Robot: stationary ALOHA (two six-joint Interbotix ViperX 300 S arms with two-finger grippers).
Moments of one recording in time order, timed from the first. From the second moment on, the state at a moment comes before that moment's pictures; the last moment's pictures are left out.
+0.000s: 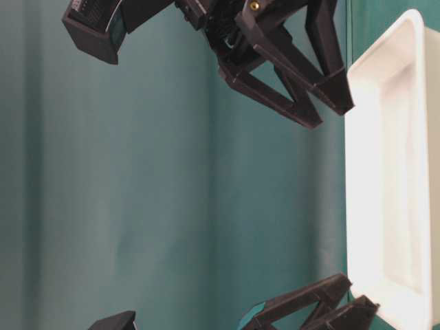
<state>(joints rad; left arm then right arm) -0.02 -0.26 0.89 -0.02 -0.02 -0.02 -0.03 -0.16 0.81 -0.02 -0.12 0.05</state>
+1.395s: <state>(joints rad) -0.02 -0.27 0.90 -0.02 -0.01 -0.02 0.18 -0.42 1.04 -0.03 -0.12 0.05</state>
